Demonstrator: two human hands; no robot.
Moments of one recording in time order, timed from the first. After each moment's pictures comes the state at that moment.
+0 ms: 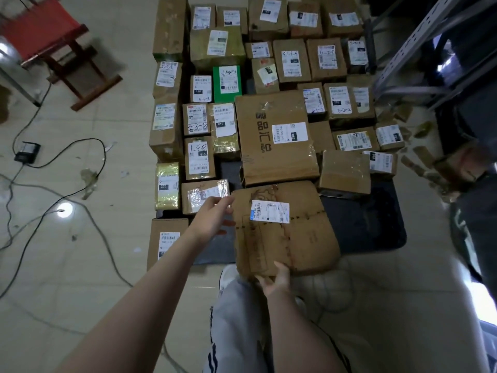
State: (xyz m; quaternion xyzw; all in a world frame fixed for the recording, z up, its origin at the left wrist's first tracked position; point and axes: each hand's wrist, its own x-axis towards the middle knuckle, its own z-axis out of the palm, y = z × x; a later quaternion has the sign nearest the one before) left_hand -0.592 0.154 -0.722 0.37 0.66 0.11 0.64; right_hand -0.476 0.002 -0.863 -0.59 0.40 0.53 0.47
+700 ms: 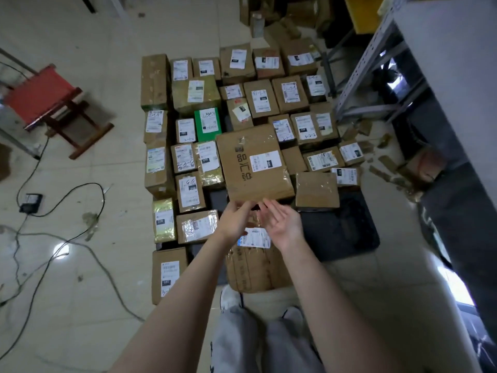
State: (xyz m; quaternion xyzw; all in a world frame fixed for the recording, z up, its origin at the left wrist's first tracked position) left_hand -0.502 0.175 -0.629 0.43 0.62 0.11 0.65; right_hand -0.383 0.127 -0.697 -0.48 0.22 0.60 0.60
